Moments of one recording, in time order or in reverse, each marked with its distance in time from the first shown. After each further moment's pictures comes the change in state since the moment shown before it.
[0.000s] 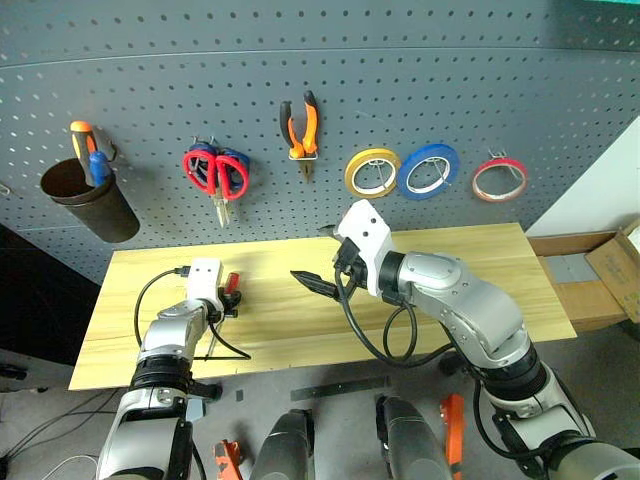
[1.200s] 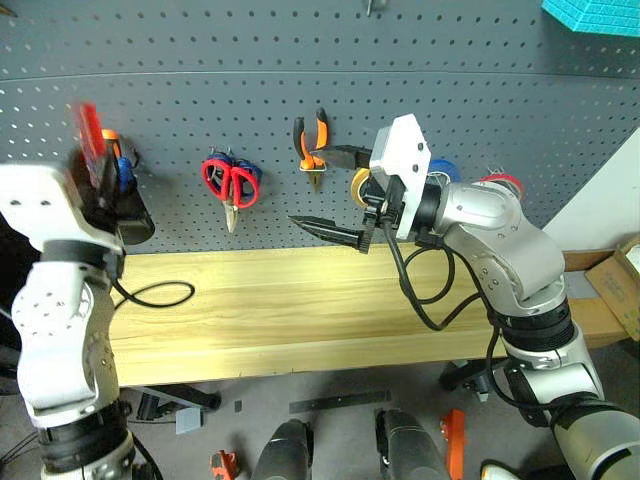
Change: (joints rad) left arm 0.115 0.111 0.350 -0.961 -0.151 -0.227 0.191; right arm -0.209 -0.093 -0.155 0.103 0.068 -0.293 0.280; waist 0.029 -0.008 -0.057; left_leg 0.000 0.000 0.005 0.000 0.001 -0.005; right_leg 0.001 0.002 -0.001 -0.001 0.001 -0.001
